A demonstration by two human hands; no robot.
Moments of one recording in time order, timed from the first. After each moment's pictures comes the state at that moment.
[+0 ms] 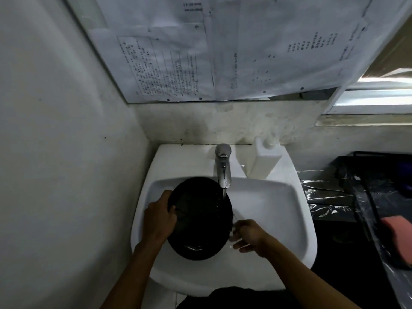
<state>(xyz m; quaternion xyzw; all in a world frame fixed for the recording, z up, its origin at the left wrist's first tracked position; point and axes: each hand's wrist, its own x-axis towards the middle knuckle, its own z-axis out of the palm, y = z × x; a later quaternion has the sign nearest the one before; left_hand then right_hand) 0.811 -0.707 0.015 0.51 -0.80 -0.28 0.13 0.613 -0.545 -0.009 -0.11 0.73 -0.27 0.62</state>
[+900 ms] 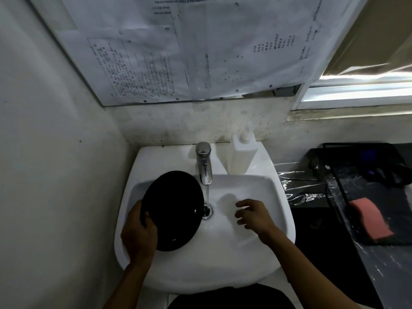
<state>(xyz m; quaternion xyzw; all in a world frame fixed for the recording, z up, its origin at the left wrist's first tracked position) 0.823 -0.672 -0.001 0.56 -0.71 -0.27 0.33 0.580 -0.518 0.013 -0.10 0.79 -0.40 0.45</state>
